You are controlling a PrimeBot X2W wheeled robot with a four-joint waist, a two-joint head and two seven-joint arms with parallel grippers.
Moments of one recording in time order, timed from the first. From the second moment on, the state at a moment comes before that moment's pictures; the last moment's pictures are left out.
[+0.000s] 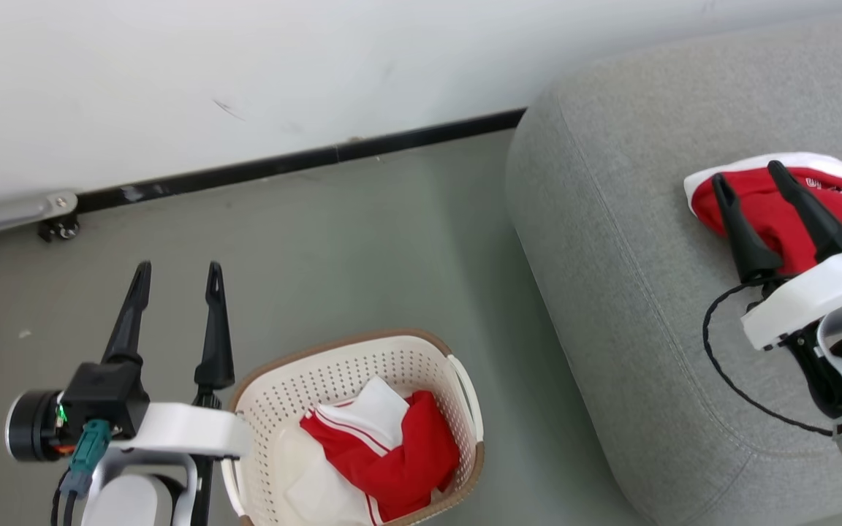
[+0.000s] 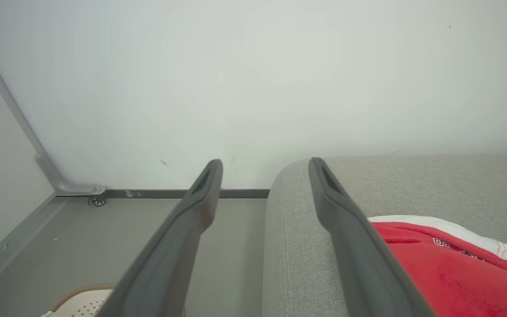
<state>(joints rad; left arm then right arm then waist) -0.21 0.15 -0.15 0.15 -0.17 0.17 -0.26 -0.46 -0.39 0.19 0.40 0.49 0.13 0.00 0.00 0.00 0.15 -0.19</state>
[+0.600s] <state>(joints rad) -0.07 0.13 -0.13 0.15 -0.18 0.18 -0.26 -0.28 -0.29 0.11 0.34 0.35 0.13 -0.13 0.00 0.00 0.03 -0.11</state>
